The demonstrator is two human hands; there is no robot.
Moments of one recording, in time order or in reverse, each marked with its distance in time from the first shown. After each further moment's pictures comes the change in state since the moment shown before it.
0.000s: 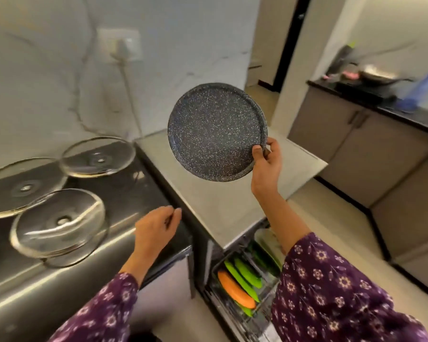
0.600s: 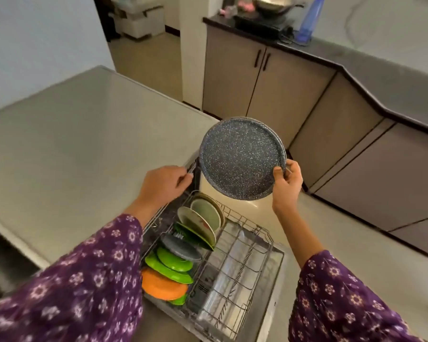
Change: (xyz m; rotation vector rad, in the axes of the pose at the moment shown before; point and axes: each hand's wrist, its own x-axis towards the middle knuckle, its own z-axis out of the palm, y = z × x) left_hand 0.102 0.276 0.236 -0.234 -0.444 0.570; right_hand 0.069 0.068 -0.392 -0.395 0.518 0.108
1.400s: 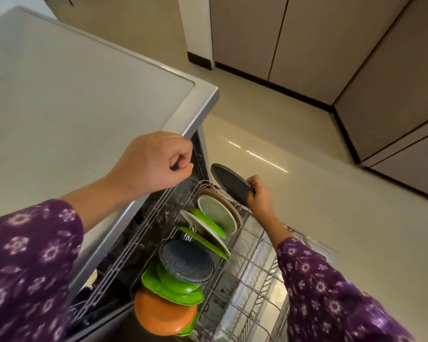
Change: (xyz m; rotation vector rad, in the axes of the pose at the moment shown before) left_hand 0.141 -0.038 0.099 -0.033 -0.217 0.096; right_hand 0.109 0.323 0.087 -0.621 -0.486 0.117
